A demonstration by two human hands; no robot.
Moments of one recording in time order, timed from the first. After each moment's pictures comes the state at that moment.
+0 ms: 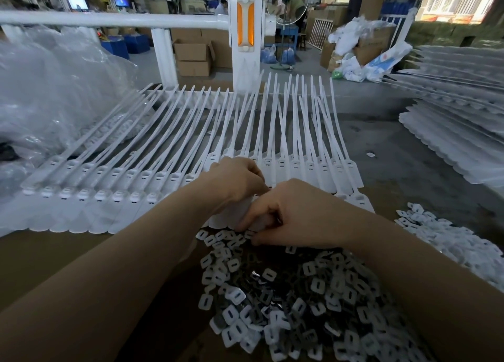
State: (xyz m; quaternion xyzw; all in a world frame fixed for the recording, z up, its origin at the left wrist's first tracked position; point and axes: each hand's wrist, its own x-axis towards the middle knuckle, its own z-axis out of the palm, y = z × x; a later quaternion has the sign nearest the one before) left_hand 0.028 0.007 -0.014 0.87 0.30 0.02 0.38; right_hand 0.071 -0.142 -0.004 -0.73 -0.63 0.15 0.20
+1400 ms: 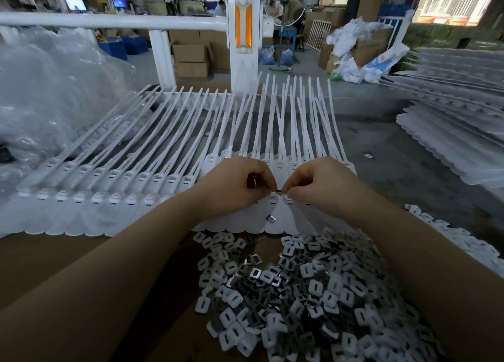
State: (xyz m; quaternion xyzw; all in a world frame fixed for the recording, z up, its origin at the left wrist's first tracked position) left_hand 0.014 0.015 -0.020 0.94 0.01 0.13 0.31; right_hand 0.105 -0.151 -0.002 -0.87 -0.36 0.12 0.32
